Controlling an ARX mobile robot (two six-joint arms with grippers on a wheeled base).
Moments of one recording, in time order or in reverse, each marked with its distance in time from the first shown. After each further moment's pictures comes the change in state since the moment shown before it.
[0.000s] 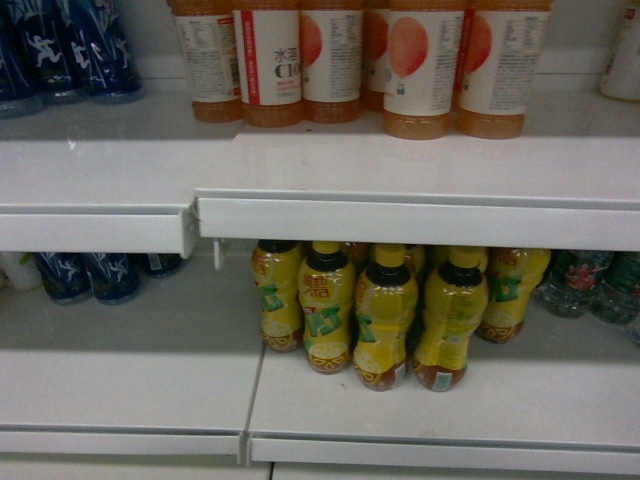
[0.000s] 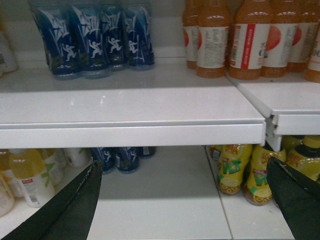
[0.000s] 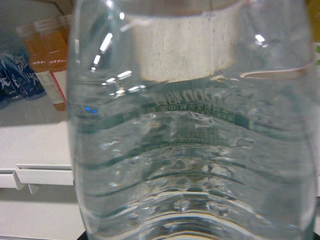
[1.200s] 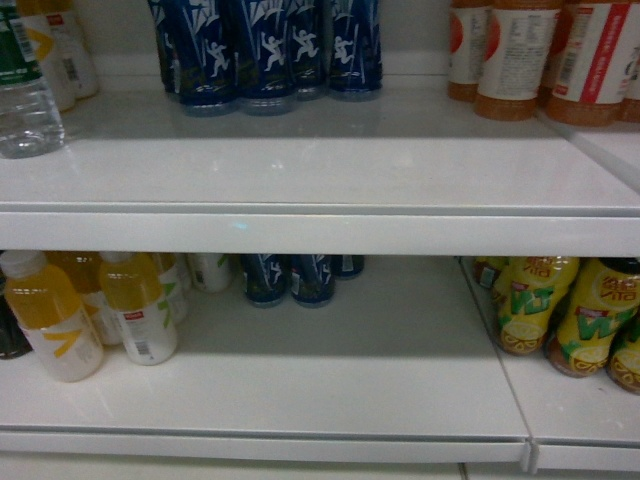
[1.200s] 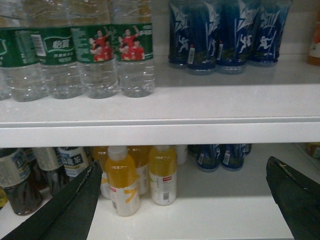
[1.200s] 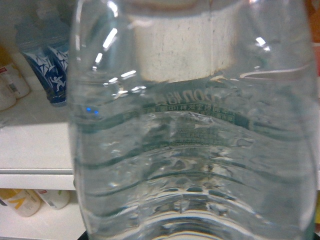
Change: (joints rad) left arm 0.000 0.000 0.000 0.000 0.000 0.000; right arm 0.000 0.000 0.000 0.000 0.000 0.000
